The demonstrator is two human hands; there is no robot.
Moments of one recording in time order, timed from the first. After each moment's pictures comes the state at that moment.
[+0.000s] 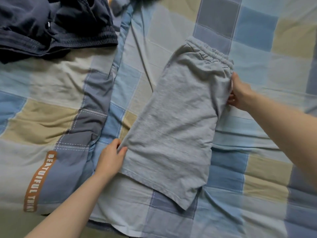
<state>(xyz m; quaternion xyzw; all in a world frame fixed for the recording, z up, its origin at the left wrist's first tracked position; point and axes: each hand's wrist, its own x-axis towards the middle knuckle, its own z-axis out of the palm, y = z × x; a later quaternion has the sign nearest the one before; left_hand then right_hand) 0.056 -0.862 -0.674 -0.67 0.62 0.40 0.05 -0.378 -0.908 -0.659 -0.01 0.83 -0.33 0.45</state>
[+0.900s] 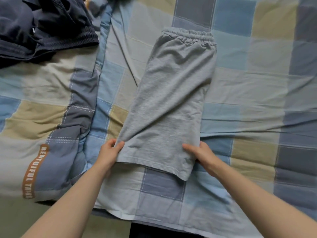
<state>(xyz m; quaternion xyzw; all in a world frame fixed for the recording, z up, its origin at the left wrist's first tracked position) 0.027 -0.835 -0.663 -0.72 0.38 0.58 -0.04 -0.255 -0.706 -0.662 -0.01 0.70 -0.32 0.64</state>
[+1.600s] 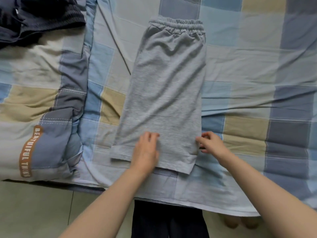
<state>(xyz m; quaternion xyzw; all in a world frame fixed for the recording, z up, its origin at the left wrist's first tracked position) -0.051 -0.723 -0.641 -0.47 0.81 0.34 0.12 -0.276 -0.638 -0.660 -0.06 0.81 -0.20 0.55</state>
